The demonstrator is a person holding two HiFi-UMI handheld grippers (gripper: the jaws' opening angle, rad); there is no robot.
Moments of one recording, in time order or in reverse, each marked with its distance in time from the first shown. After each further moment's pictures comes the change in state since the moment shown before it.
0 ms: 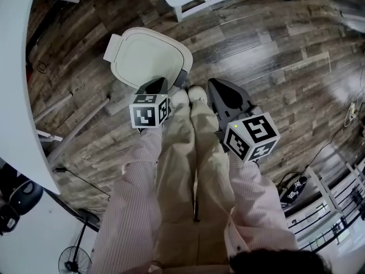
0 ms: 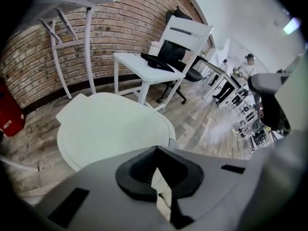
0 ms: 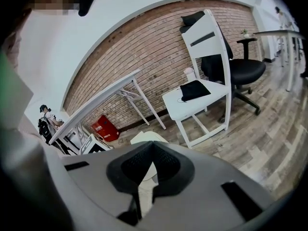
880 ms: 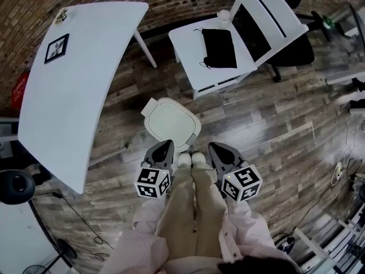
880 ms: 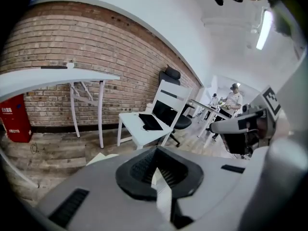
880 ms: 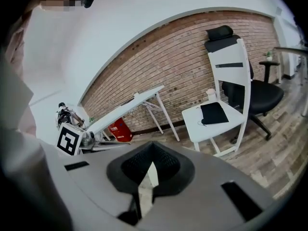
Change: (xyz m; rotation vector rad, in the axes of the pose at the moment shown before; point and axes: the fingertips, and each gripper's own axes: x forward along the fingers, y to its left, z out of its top) left arm -0.218 -0.053 0.105 0.007 -0.499 0.007; right arm -0.067 0.088 0.084 -0.157 -0.050 0.139
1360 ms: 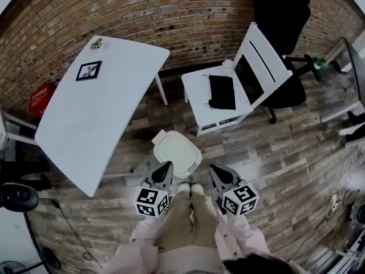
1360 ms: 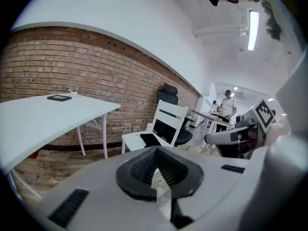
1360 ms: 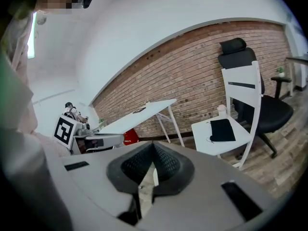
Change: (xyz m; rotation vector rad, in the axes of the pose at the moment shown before) left arm -0.080 -0.029 0.085 0.062 -0.157 0.041; right arm -0.043 0.040 0.058 -0.100 -0.075 0.089
